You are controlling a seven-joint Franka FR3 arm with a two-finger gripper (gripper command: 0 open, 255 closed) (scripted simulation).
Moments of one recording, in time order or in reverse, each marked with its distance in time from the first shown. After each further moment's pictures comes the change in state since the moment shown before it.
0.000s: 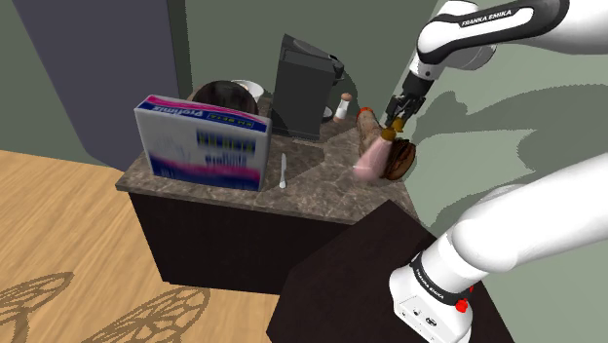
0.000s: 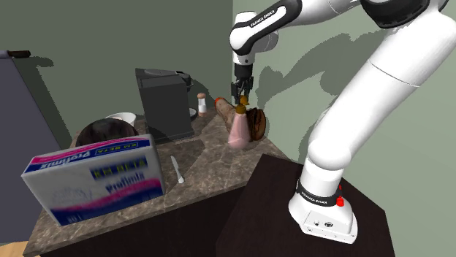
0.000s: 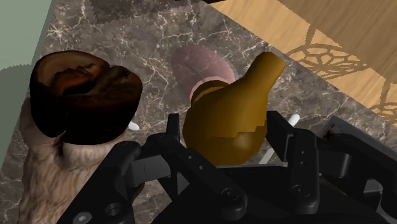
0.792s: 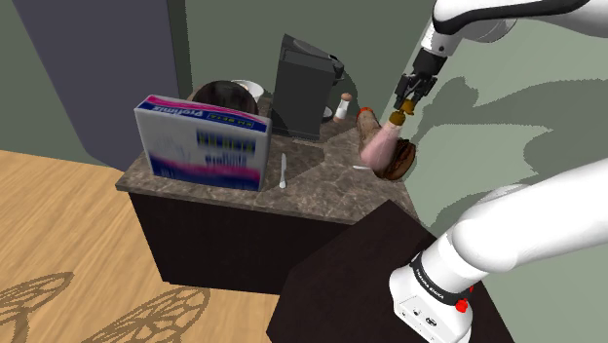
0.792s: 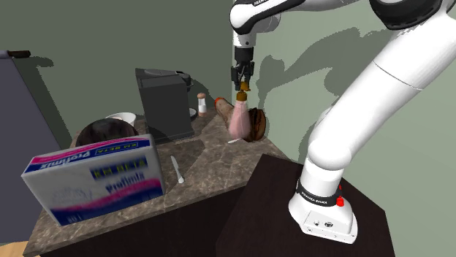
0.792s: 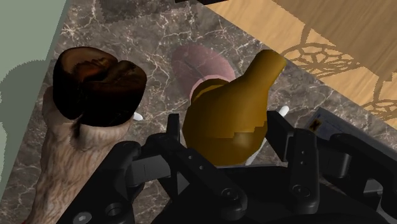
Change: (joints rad) arm 0.002 -0.045 0.026 0.127 0.001 -0.171 0.010
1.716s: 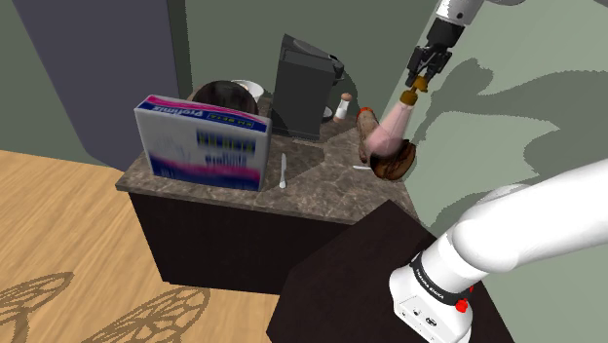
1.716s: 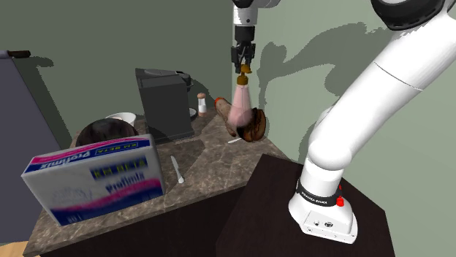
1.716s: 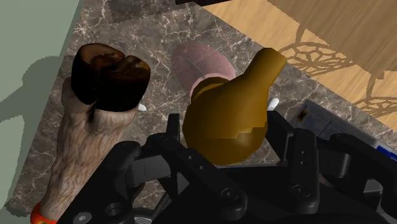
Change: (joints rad) arm 0.008 -0.006 0.020 0.181 0.012 -0.187 0.000
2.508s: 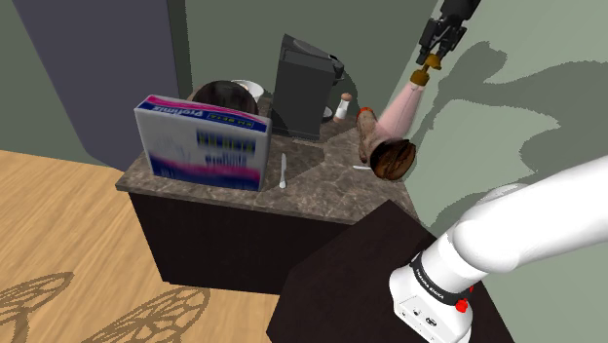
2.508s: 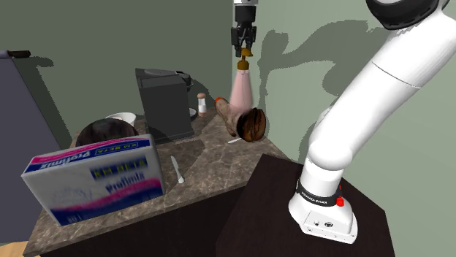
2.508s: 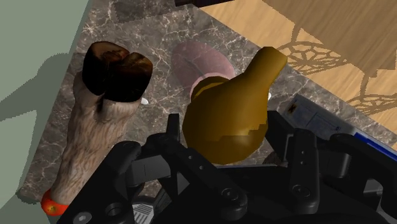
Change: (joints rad) arm 0.010 0.027 0.011 0.185 0.015 -0.160 -0.004
